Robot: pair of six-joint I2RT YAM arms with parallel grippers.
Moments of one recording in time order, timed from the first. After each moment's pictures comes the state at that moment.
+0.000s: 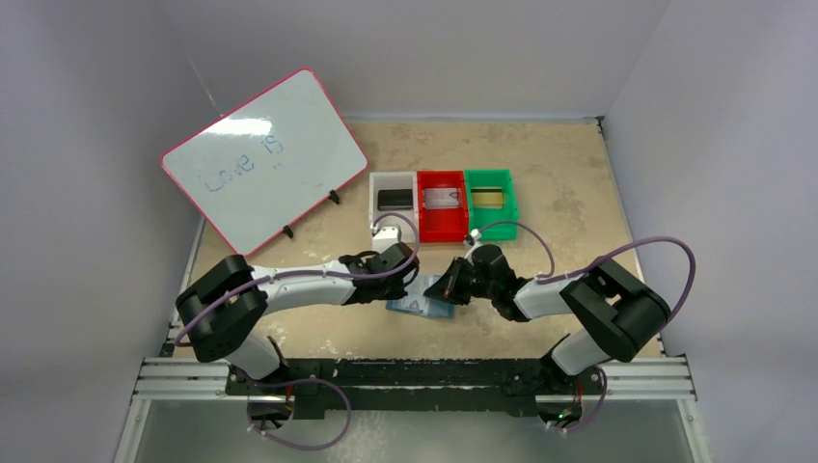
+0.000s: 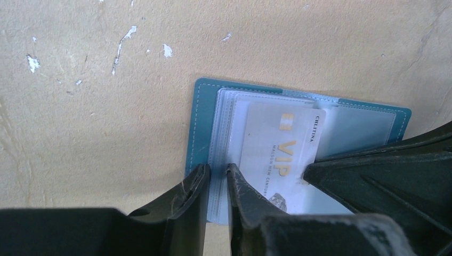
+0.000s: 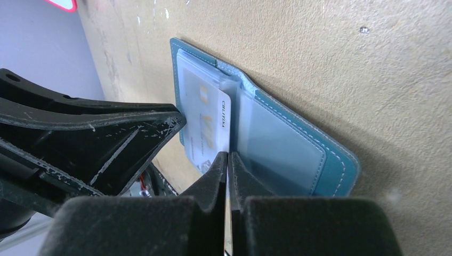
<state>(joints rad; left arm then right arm) -0.98 1.55 0.81 -0.31 -0.35 -0.93 0.67 1.52 0.33 0.55 -0.30 1.09</state>
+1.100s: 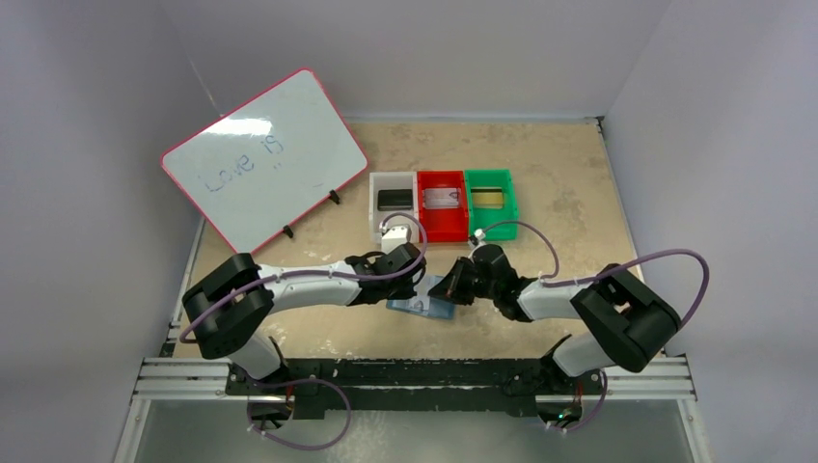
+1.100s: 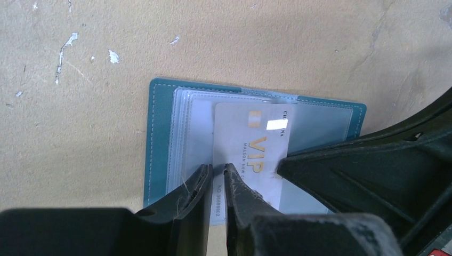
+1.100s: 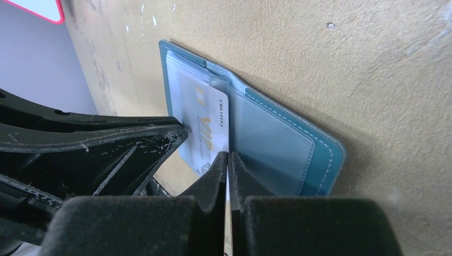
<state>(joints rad) -1.01 1.58 0.84 -0.25 -0.32 -0.92 0.67 1.46 0.34 0.45 -0.25 1.09</state>
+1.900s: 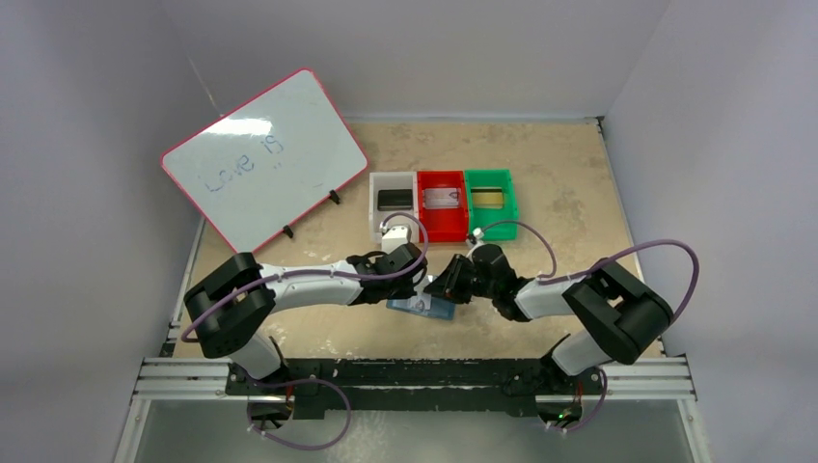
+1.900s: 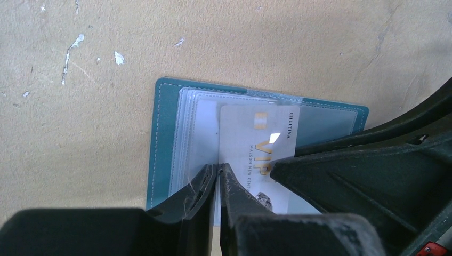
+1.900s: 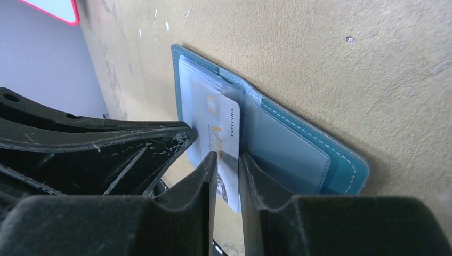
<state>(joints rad) -1.02 1.59 0.85 -0.26 -0.35 -0.93 0.67 1.49 0.34 0.52 -0.26 1.11</state>
